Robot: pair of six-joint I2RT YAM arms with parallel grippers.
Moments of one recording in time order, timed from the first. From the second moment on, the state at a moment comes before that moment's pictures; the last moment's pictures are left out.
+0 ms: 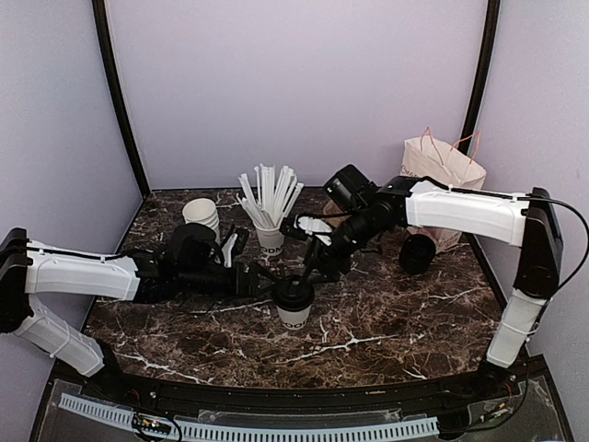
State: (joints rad) left arm -0.84 1.37 0.68 0.12 0.28 -0.77; right arm 0.86 1.79 1.48 -0.73 -0.48 -0.45
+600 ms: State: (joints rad) left arm -0.83 1.38 0.66 0.18 0.28 -0.85; right arm 0.69 1.67 1.08 -0.51 -0.93 0.01
